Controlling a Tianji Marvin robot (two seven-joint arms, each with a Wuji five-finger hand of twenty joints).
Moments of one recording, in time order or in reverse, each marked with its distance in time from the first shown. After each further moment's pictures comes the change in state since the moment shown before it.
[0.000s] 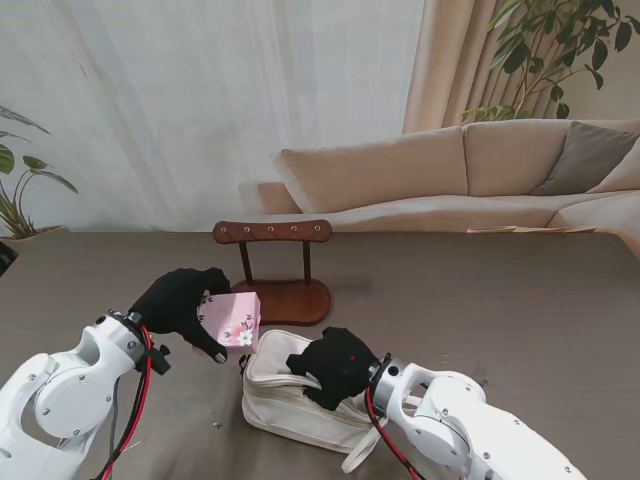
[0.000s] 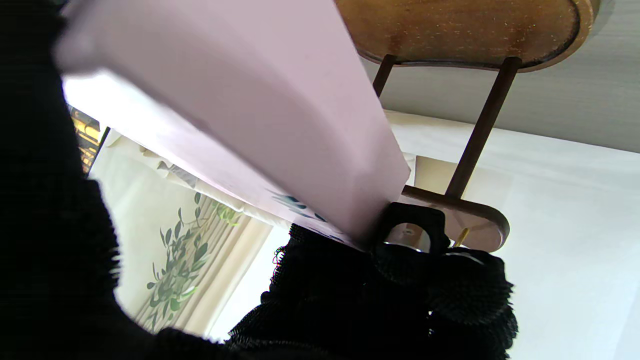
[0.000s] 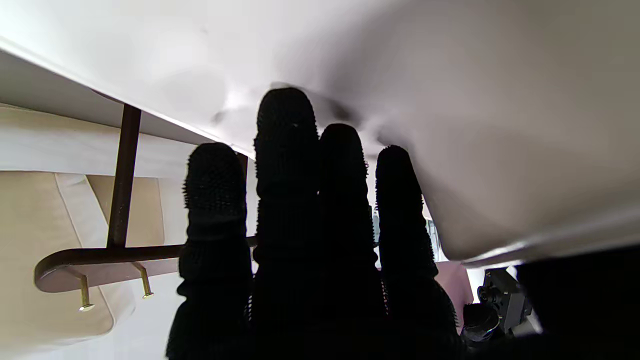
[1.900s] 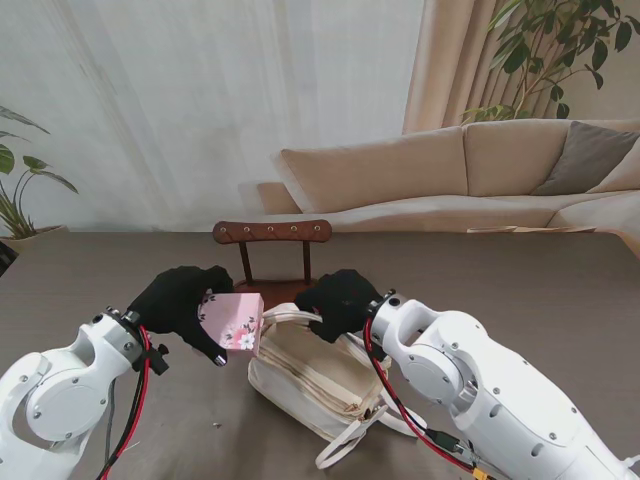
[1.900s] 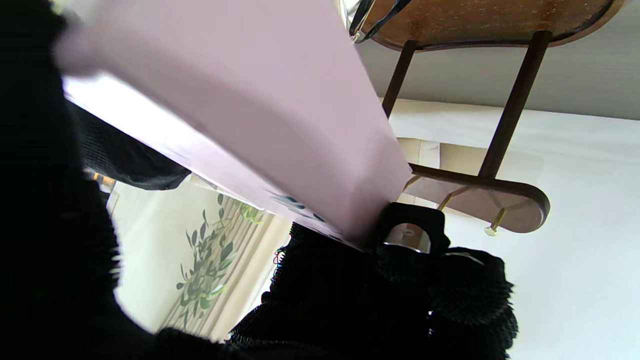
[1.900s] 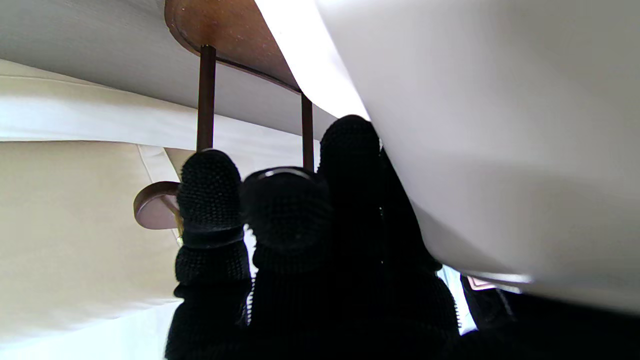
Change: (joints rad) left arm 0.021 0.004 -0.019 -0.061 0.018 -0.037 -0.018; right arm 0.166 -0.022 0.032 -0.061 0.214 0.153 0.267; left_hand 0.000 0.000 0.000 0.000 0.000 0.007 0.008 0.000 0.000 0.007 0.011 0.000 0.000 -0.001 0.003 0.000 0.000 0.000 0.000 0.000; right_hand 0.111 -0.009 0.001 -0.012 0.100 -0.037 0.088 0.062 0.210 -0.046 0.113 0.127 0.068 -0.041 0.555 0.169 0.000 0.023 0.125 0.039
